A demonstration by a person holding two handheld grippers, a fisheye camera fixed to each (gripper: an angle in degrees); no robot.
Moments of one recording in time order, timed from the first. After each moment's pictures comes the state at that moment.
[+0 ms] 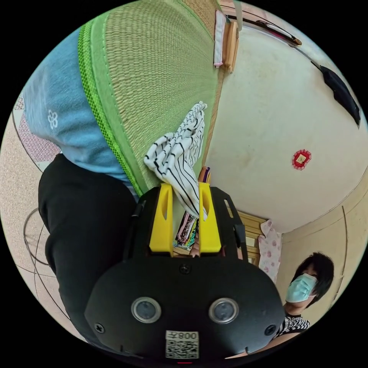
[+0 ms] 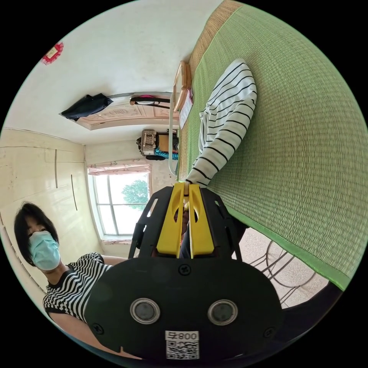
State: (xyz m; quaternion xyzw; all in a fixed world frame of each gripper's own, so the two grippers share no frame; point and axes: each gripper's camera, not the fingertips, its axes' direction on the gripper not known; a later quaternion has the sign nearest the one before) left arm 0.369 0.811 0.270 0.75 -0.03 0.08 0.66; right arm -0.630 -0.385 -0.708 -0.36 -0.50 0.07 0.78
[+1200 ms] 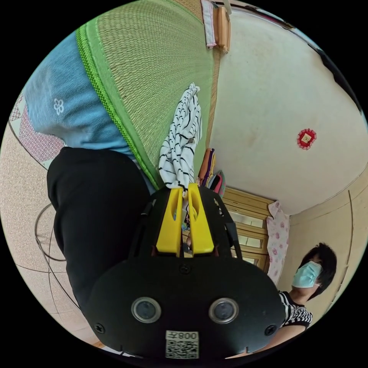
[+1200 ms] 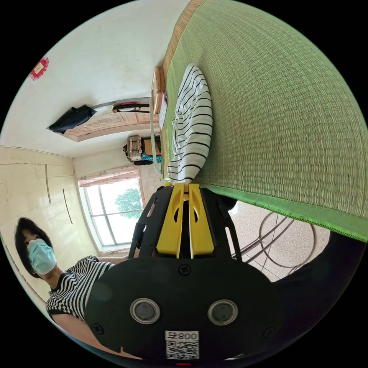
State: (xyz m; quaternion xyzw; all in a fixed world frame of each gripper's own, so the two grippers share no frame) left arm 0.427 0.841 0.279 0.71 -0.08 0.08 0.70; right arm -0.486 -0.282 -0.674 -0.38 -0.45 0.11 0.80
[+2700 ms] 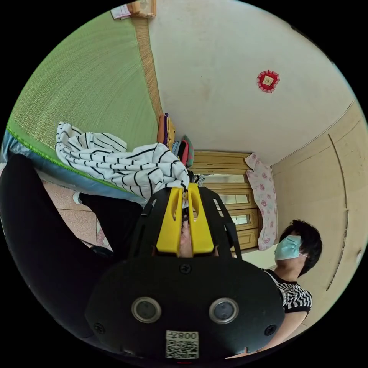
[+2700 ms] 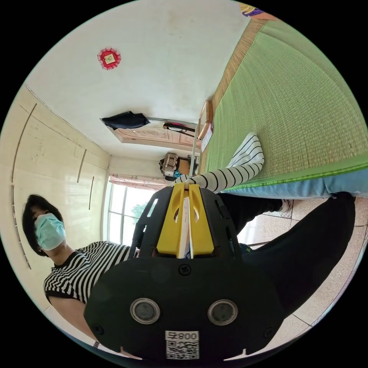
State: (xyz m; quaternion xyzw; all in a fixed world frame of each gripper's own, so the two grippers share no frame) left arm 0.856 0.675 0.271 0.60 -0.13 0.23 0.75; right arm -0.049 -0.168 -0.628 -0.21 -0.56 0.10 0.80
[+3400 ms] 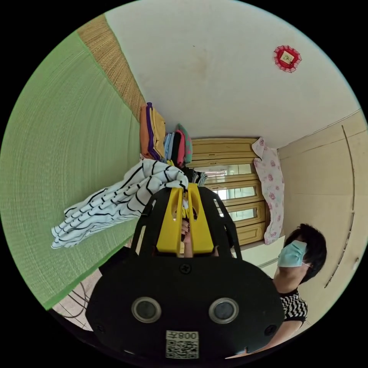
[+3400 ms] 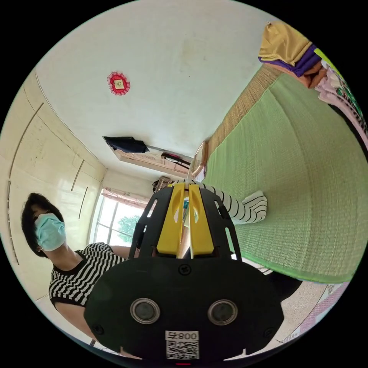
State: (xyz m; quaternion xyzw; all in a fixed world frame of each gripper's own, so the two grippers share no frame) left arm 1.218 0.331 0.107 0.52 -0.19 0.24 0.79; right arm 0.217 -0.344 -0.428 -0.13 -0.52 0.09 0.84
